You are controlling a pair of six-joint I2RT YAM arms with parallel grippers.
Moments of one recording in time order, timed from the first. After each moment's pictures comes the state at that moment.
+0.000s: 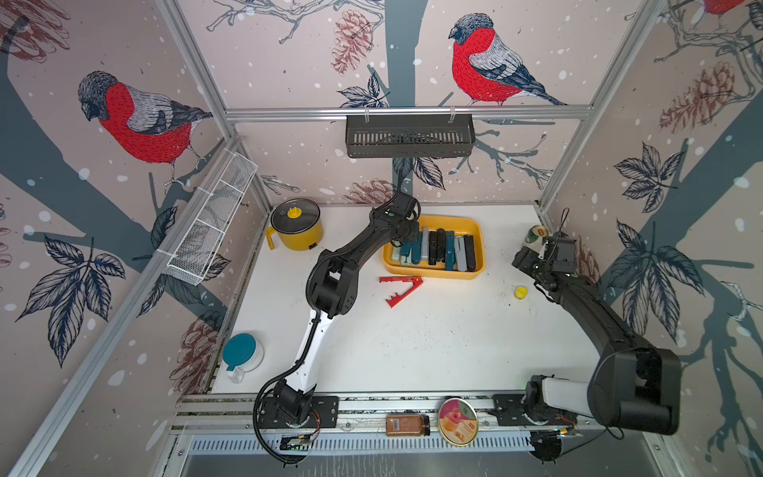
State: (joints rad) left arm -0.54 2.43 2.19 -0.71 0.03 -0.33; right arm -0.11 1.29 0.81 -0.23 0.00 0.43
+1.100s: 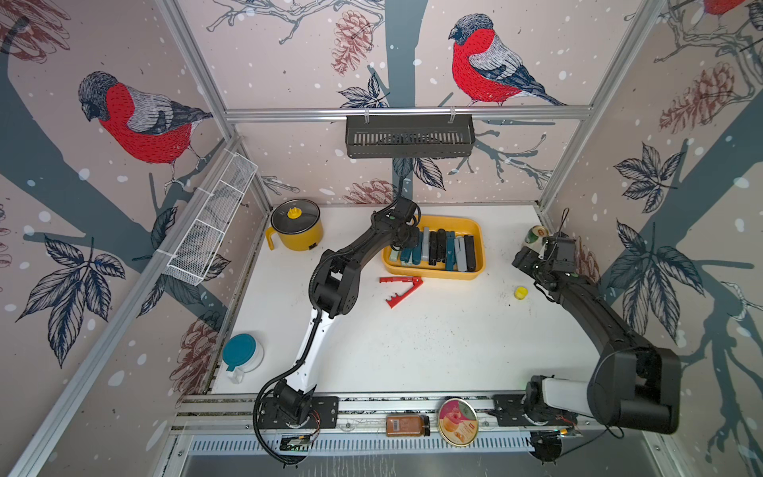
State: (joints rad) left arm -0.54 2.42 2.16 -0.71 0.07 -0.36; right arm -0.11 1.30 0.82 -0.24 0.01 0.44
